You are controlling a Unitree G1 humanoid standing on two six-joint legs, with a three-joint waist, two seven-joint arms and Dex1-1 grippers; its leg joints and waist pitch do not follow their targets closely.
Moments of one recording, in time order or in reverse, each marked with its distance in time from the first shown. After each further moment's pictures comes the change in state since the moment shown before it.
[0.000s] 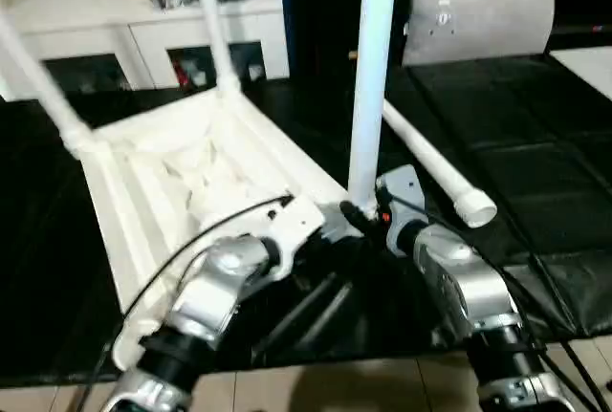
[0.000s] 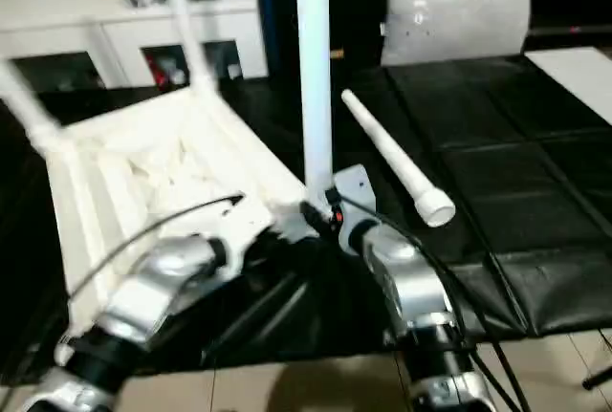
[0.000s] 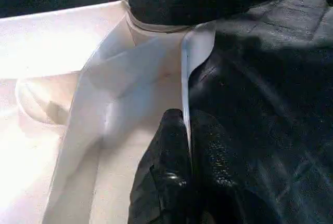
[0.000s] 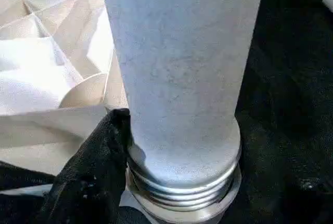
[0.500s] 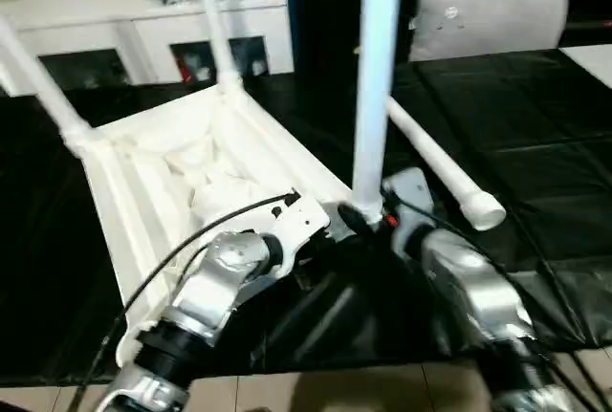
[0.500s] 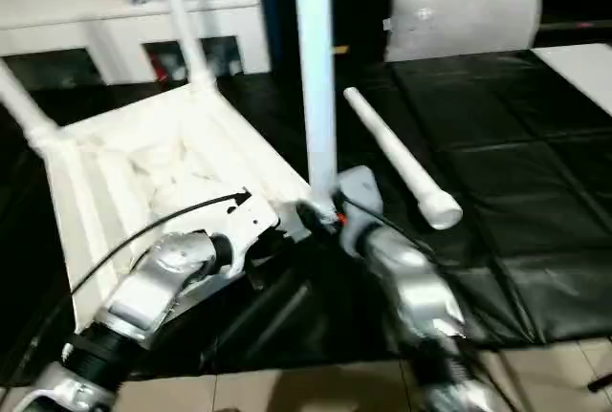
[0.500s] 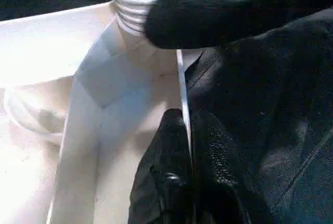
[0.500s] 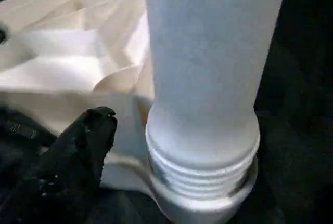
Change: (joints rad) left arm -0.017 0.084 -0.016 -0.012 -0.037 -0.053 -0.130; right arm 0.091 -0.129 0.021 -0.090 0.041 -0.107 0.224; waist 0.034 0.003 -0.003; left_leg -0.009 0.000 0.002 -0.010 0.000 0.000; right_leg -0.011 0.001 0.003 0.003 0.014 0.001
